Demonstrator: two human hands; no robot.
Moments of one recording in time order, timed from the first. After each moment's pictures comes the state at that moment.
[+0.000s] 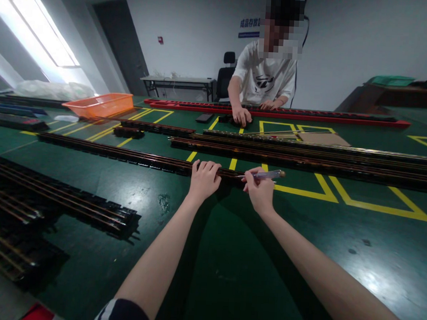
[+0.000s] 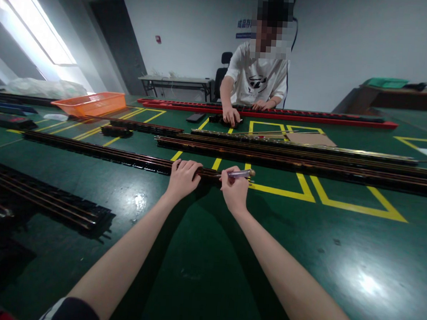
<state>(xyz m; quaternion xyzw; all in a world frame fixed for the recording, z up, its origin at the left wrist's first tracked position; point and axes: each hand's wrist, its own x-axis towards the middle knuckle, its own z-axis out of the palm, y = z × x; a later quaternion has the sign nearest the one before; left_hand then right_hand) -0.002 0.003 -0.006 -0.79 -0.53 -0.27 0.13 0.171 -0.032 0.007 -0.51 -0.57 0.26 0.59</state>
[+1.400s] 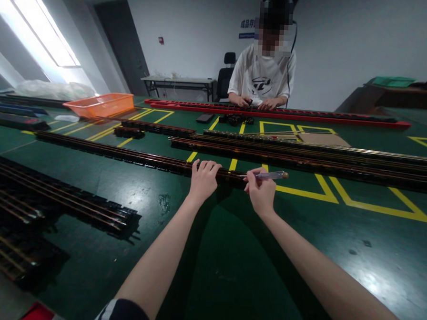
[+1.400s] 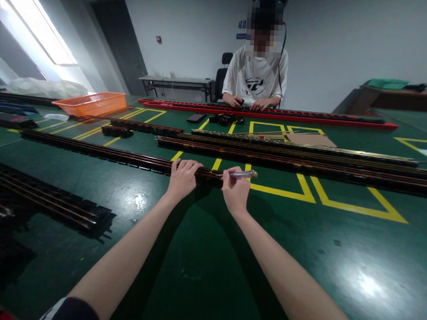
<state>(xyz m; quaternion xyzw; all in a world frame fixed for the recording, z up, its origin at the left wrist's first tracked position) 0.000 -0.001 0.000 -0.79 -0.54 -0.26 0.12 0.171 -0.033 0.007 -0.50 -0.58 0.22 0.60</state>
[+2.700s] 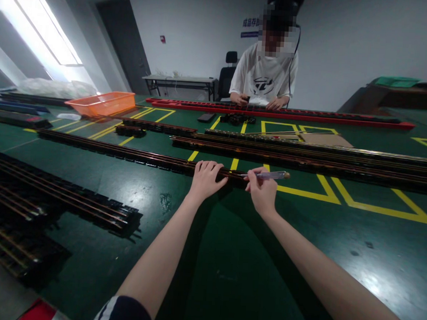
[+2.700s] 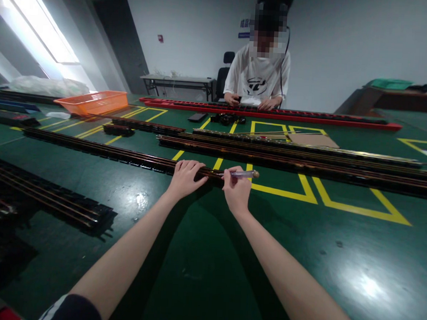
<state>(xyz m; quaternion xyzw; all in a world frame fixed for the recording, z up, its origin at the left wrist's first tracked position) -0.001 0.003 -0.002 -0.80 -0.54 -0.24 0.08 0.170 -0.033 0.008 -0.51 -0.58 0.21 0.60</state>
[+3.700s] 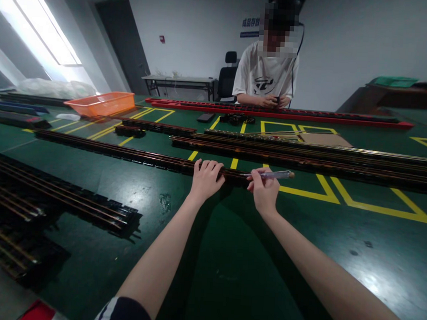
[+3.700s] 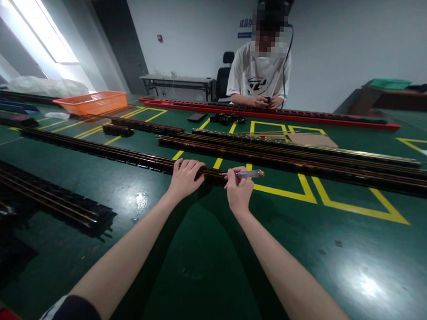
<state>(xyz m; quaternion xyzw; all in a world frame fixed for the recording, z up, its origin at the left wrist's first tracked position) 0.001 0.003 -0.005 -0.80 -0.53 -0.26 0.12 0.169 -0.034 0.010 -0.52 -0.50 0.26 0.64</state>
